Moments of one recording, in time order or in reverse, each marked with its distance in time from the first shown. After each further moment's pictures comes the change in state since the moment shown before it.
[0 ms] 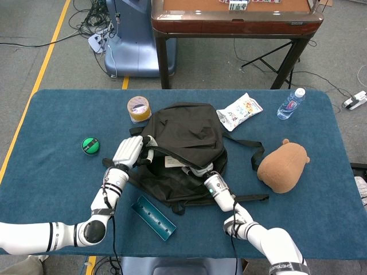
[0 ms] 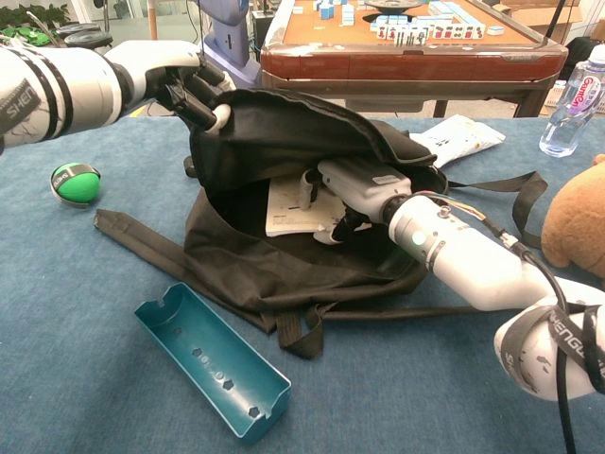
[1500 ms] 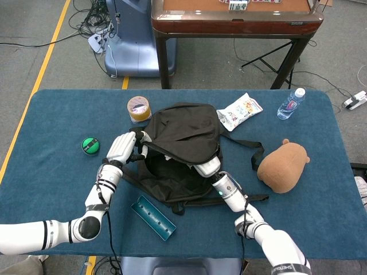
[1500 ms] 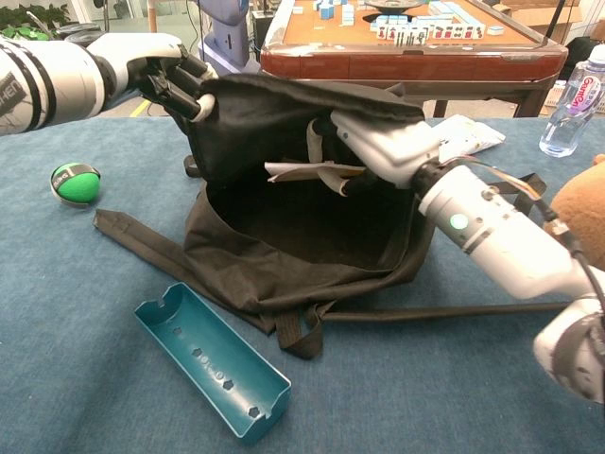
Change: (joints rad) left arm 0.024 0.035 -0.005 0.030 0.018 -0.037 -0.083; right arm -0.051 0.029 -0.098 0.086 -0.108 0.398 0.066
